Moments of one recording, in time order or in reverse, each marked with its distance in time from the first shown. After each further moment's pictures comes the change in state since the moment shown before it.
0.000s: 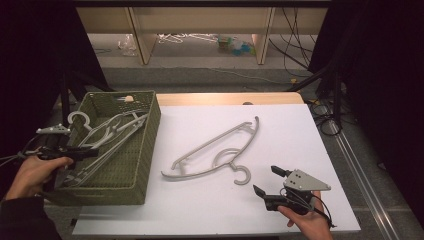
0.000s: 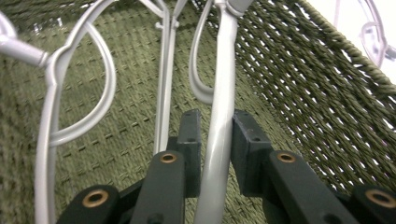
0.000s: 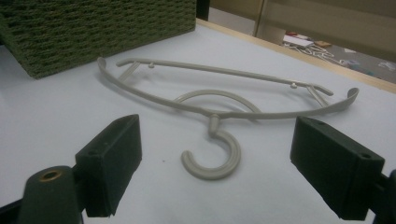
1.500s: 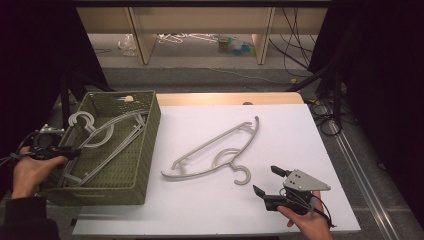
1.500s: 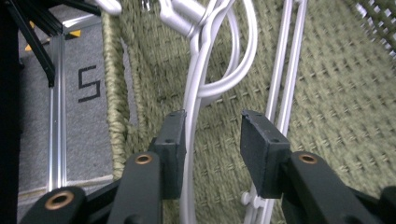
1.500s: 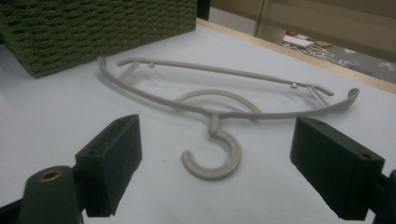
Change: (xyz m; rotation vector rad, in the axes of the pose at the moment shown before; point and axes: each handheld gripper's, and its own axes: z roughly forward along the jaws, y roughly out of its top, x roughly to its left) left arm 0.012 -0.003 -0.008 0.091 0.400 -0.019; right arm 0.000 0.000 0.002 -0.018 0.000 -0.005
